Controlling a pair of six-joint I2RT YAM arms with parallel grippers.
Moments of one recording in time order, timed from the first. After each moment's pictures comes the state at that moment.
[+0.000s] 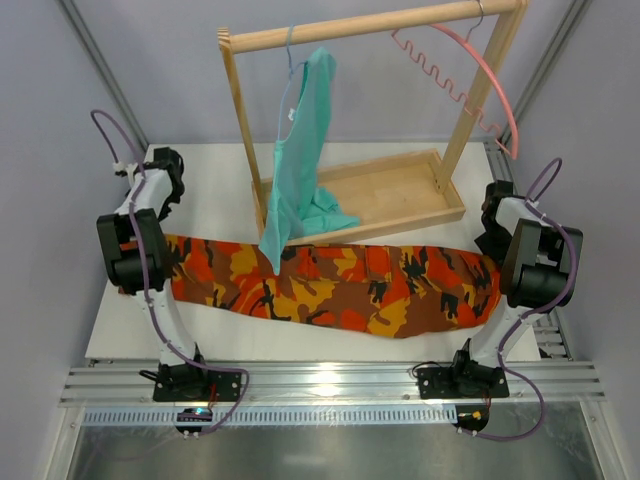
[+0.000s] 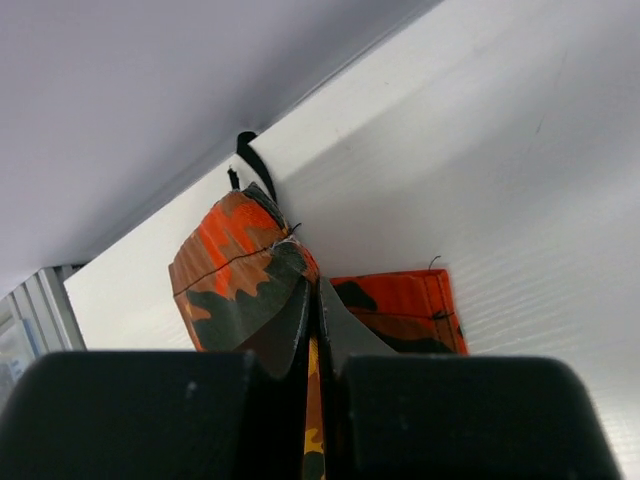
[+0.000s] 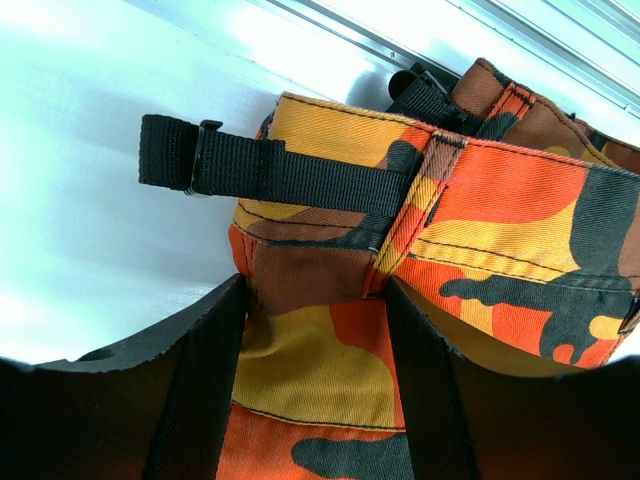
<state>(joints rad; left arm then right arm) 0.16 2.02 1.62 -0.91 -0.87 -0.64 -0.26 1.83 1.17 -0.74 0.51 0.83</state>
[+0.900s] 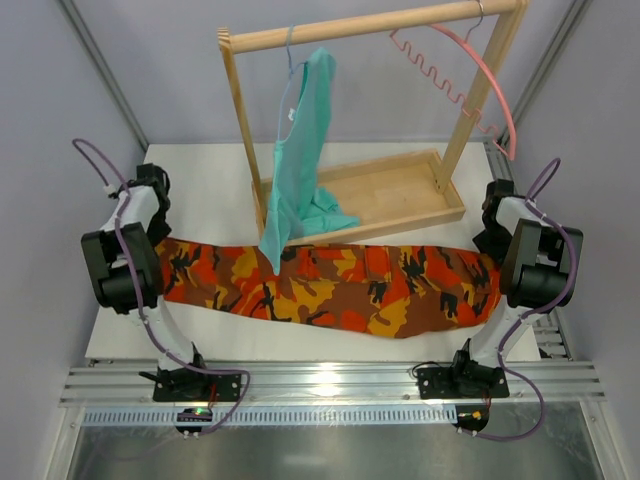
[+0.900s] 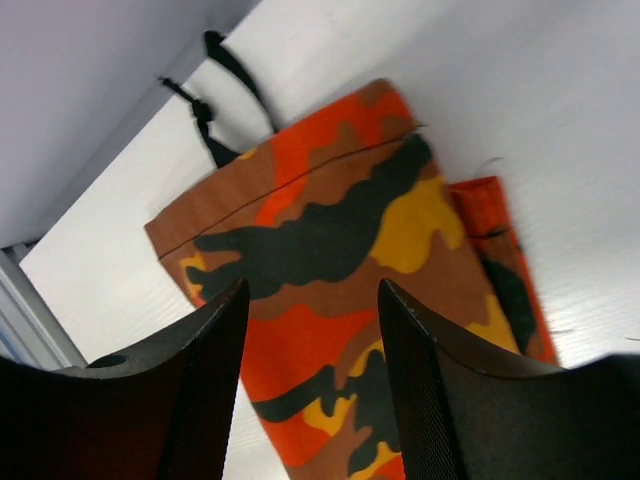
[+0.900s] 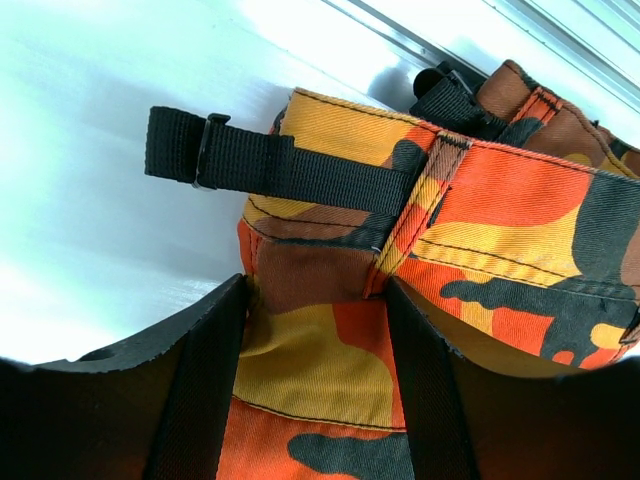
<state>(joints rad) 0.22 1.91 1.43 -0.84 -0.62 -0.53 -0.26 1.83 1.17 -0.73 0.46 0.78</state>
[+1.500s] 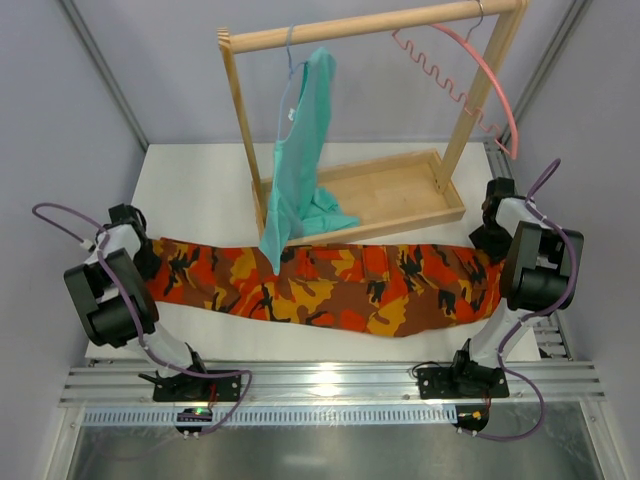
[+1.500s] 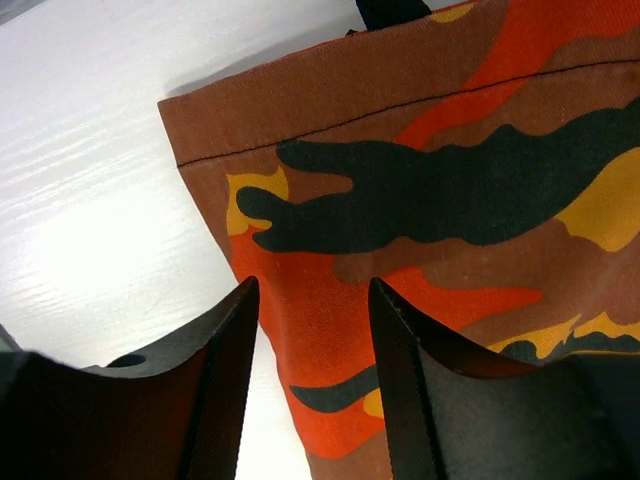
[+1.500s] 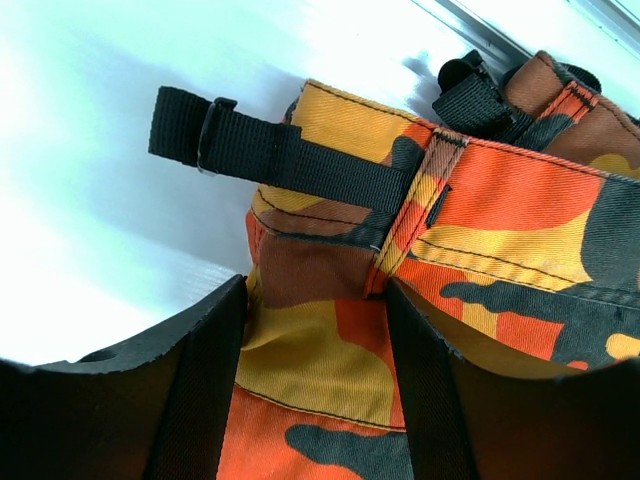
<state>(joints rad) 0.45 1.64 1.01 -0.68 -0.38 -0.69 -0.25 1.80 1.16 -0.68 0.38 0.76</state>
